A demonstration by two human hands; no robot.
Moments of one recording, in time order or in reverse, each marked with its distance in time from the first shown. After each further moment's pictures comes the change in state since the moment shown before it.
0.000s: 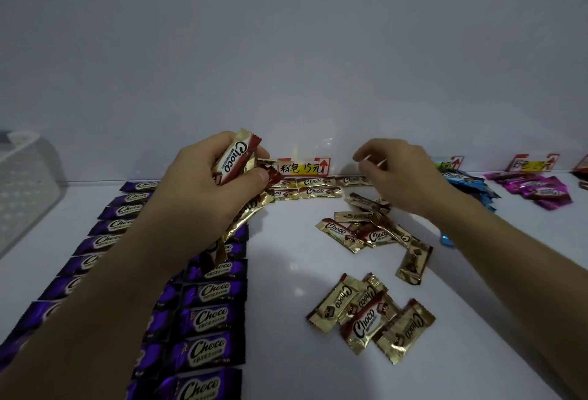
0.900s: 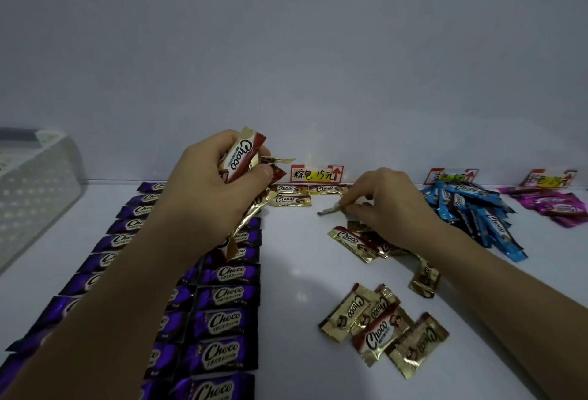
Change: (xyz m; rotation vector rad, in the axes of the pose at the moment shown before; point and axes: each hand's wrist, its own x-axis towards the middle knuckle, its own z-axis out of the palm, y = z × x) left_hand 0.001 -0.001 -0.006 0.008 0.133 -0.037; right_hand -0.011 -0.008 0.030 -0.081 -0.044 -0.246
